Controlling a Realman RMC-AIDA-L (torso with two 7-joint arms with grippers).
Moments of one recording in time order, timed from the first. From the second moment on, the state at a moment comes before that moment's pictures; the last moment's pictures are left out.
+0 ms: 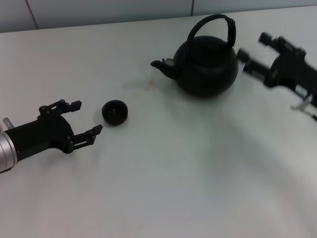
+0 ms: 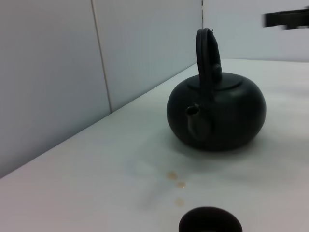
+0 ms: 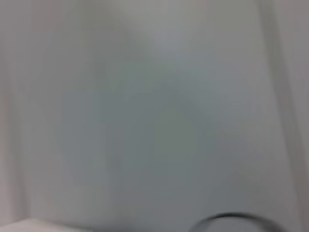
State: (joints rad) left arm -0.24 -2.05 1.38 0.83 1.50 1.03 -1.12; right arm 0.26 2.08 -0.97 -0.49 -1.18 -1.38 0.85
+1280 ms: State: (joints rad) left arm -0.20 -2.06 1.39 0.83 1.50 1.04 -1.12; right arm 0.39 2.08 -0.97 -0.51 -1.63 -1.31 0.99
